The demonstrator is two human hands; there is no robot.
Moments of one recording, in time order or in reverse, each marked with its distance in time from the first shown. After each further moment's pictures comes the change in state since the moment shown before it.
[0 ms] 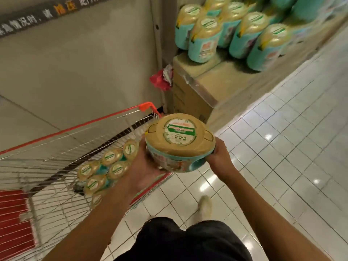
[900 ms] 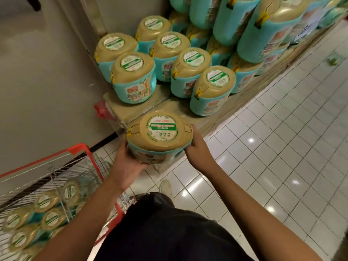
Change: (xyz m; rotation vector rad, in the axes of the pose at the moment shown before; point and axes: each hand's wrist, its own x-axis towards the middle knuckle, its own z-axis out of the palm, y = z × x) left_hand 0.308 0.032 0.196 0.053 0.088 0.099; right_hand 0.238 0.007 -0.291 -0.329 0.075 0.143
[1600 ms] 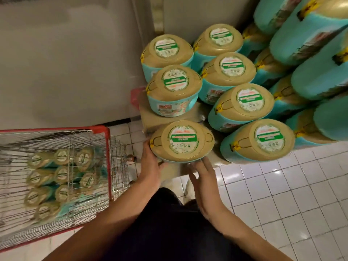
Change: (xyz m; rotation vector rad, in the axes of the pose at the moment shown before) left_hand 0.092 0.015 0.082 -0.192 0.771 0.114; right_hand 0.082 0.009 0.005 0.477 -0.197 0.394
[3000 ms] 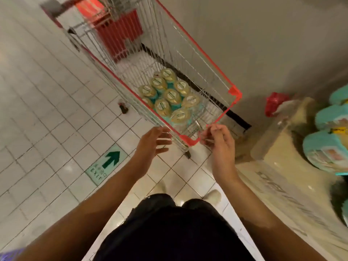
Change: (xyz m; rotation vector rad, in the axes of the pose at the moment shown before) left_hand -0.224 -0.108 -0.340 -0.234 0.431 0.344; right_hand -0.168 0.106 0.181 -0.430 -0.734 -0.063
